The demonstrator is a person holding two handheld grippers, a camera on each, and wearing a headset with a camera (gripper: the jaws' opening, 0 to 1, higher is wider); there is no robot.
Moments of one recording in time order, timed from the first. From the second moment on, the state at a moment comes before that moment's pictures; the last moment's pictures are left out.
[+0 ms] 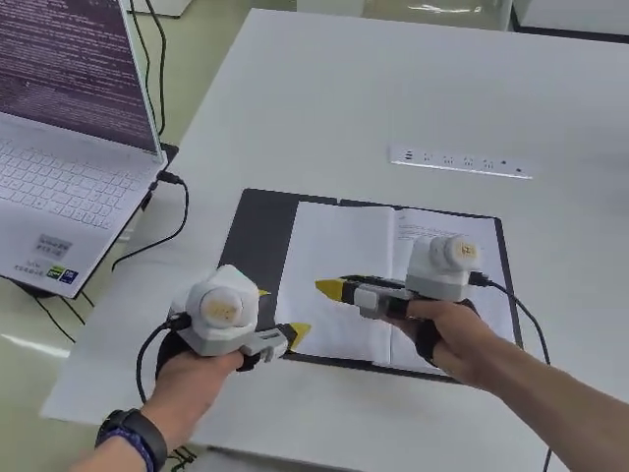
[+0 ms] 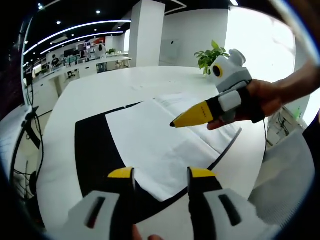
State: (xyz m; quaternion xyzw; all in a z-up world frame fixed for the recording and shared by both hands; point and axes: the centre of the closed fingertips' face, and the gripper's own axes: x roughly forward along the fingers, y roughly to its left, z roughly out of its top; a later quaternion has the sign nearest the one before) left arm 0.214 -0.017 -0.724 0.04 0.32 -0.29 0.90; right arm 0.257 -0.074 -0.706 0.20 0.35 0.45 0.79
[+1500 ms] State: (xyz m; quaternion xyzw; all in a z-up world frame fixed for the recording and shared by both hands) left arm 0.203 -0.007 -0.790 0.04 0.42 -0.24 0.87; right arm 0.314 -0.141 -0.738 0.20 0.35 0.38 0.83
